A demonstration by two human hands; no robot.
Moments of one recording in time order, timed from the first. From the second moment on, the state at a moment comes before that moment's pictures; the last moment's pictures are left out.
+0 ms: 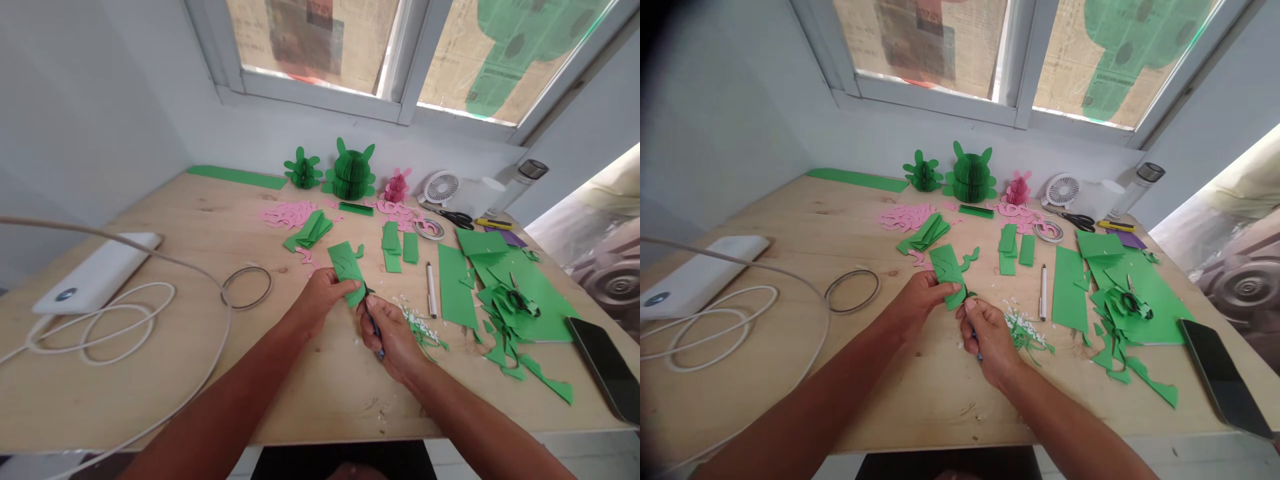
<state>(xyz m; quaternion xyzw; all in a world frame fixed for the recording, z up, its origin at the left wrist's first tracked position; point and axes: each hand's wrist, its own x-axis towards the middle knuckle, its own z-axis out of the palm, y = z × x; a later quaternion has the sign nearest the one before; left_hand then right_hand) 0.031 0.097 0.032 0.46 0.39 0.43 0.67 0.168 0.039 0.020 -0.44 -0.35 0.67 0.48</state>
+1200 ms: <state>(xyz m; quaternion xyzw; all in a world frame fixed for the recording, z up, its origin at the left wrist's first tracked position) 0.015 0.096 0.054 0.55 0.37 0.36 0.66 0.168 0.038 0.021 -0.46 -0.38 0.66 0.45</state>
